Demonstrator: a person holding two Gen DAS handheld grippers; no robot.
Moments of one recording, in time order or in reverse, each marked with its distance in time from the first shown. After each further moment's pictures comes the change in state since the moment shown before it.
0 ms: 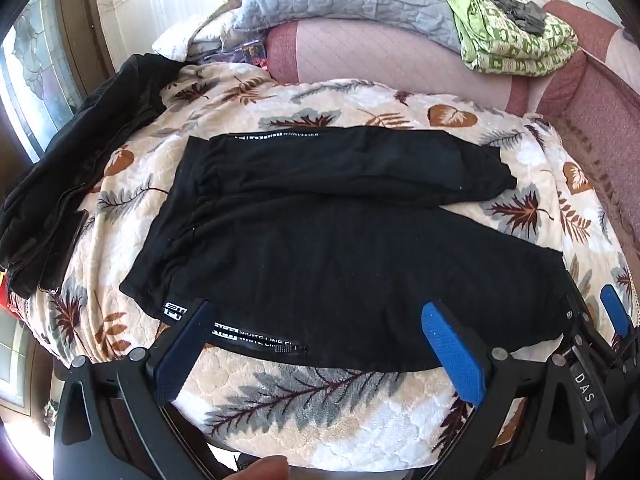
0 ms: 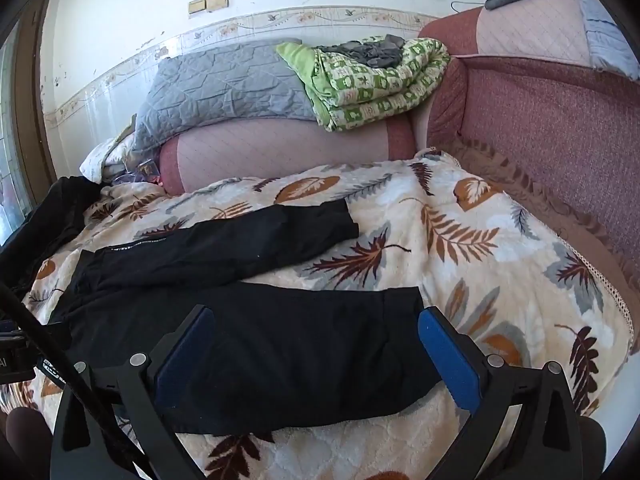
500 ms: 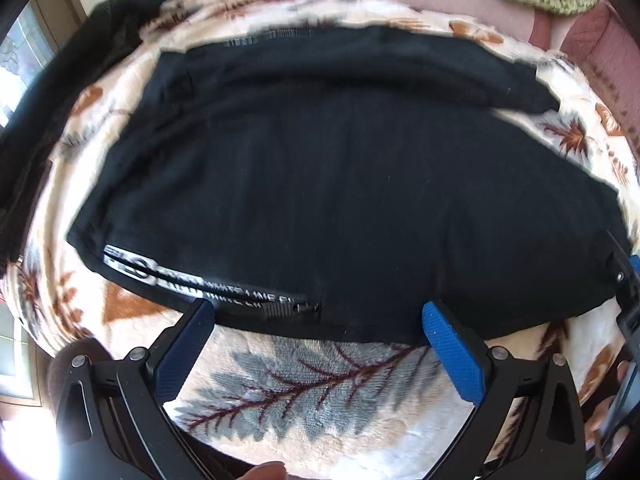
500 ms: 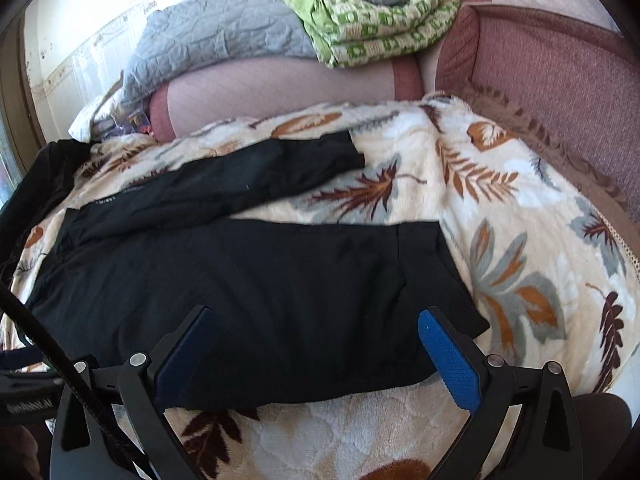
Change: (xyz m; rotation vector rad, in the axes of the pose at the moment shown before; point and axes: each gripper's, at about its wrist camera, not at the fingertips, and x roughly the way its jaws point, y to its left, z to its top) left arm 0.091 0.005 -0.036 0.018 0.220 0.011; right arm 0.047 -0.006 -0.031 -0.001 0.196 0.005
